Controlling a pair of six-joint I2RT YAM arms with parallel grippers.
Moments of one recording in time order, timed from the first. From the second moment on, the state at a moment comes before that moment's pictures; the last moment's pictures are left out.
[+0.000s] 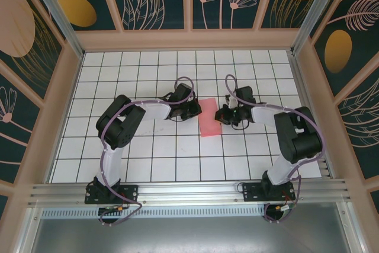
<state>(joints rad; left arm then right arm) -0.67 2.08 1.21 0.00 0.27 -0.98 0.31 1.69 0.80 -0.13 -0.63 0.59</state>
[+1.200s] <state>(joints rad) -0.67 2.08 1.20 0.01 0.27 -0.97 0.37 1.73 0.82 -0.09 -0.64 0.63</state>
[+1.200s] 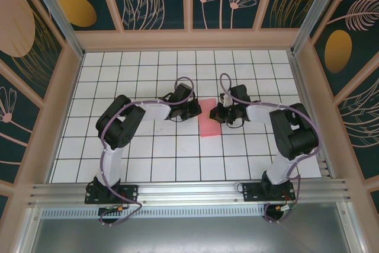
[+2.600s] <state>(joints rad) -0.67 2.08 1.30 -0.17 0.21 -0.72 0.41 1.55 0.73 -0.13 -0.42 0.67</state>
